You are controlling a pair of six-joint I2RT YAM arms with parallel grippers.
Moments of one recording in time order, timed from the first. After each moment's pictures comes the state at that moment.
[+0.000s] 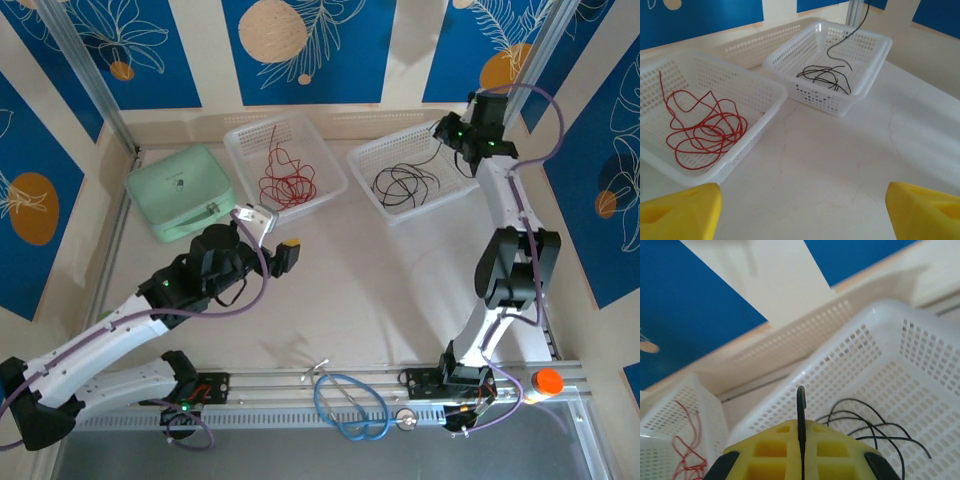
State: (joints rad) left arm -0.87 0.92 0.91 -0.34 -0.21 -0.13; right arm -0.08 1.84 1.68 -0.38 -0.22 0.46
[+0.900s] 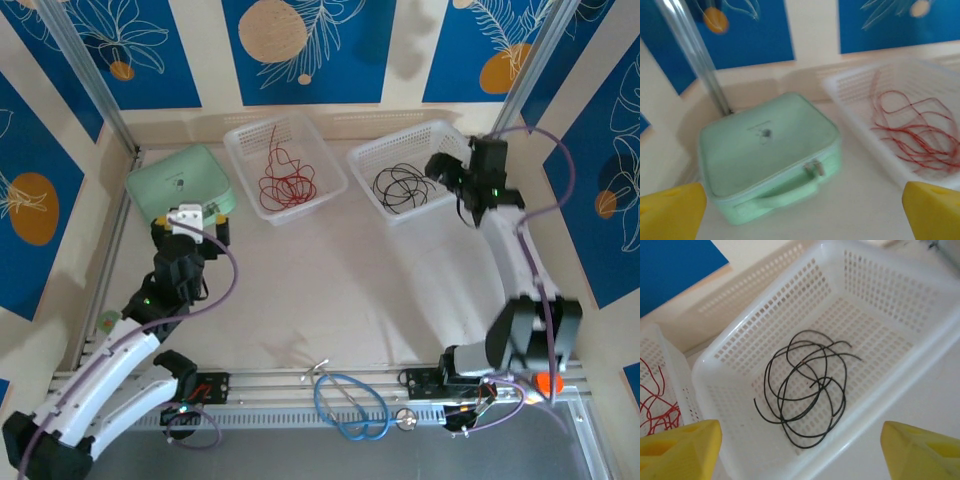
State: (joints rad) left arm -0.48 0.72 0.55 -0.05 -0.61 0.02; right arm -0.06 1.32 1.14 -0.40 -0.06 0.41
